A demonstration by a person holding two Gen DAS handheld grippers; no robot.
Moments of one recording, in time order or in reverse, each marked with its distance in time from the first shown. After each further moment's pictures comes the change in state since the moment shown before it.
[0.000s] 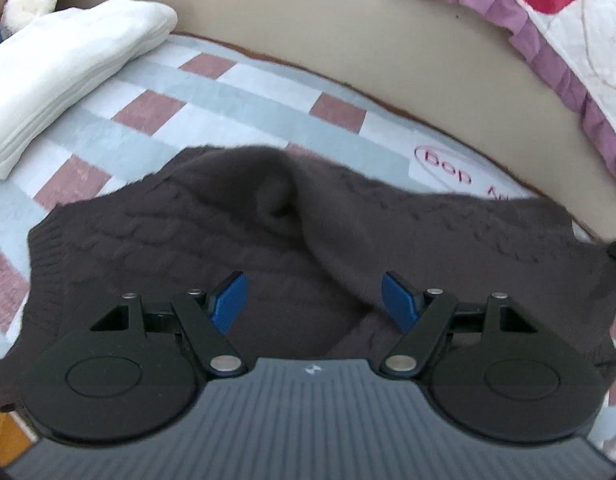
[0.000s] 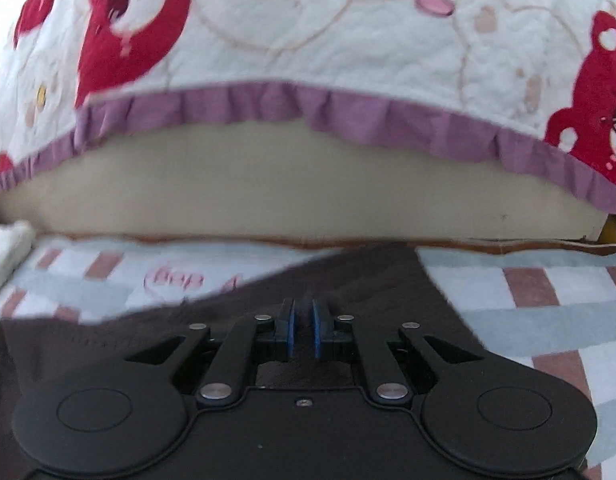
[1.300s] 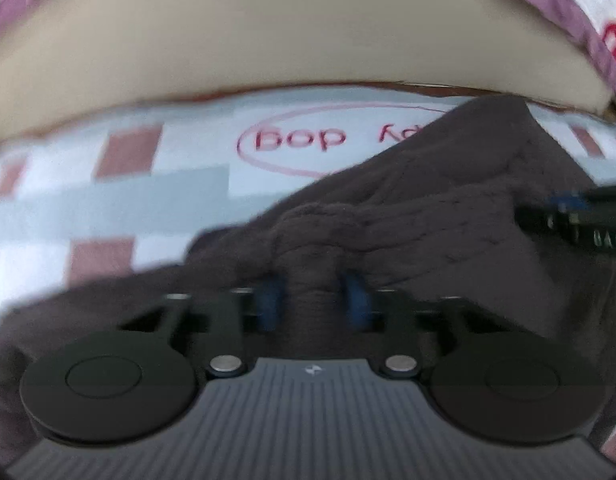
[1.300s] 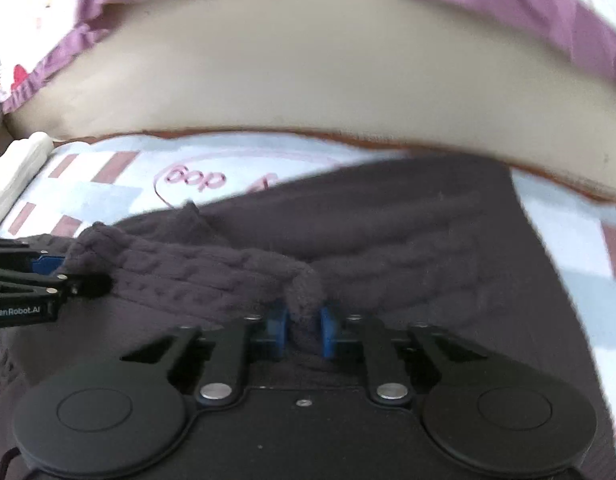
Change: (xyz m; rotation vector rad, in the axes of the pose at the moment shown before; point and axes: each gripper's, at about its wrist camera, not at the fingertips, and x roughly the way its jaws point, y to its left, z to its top) left arm 0.110 -0.162 0.024 0.541 0.106 -0.048; right arm 0.089 0.009 -0.023 -0.112 0.302 0.148
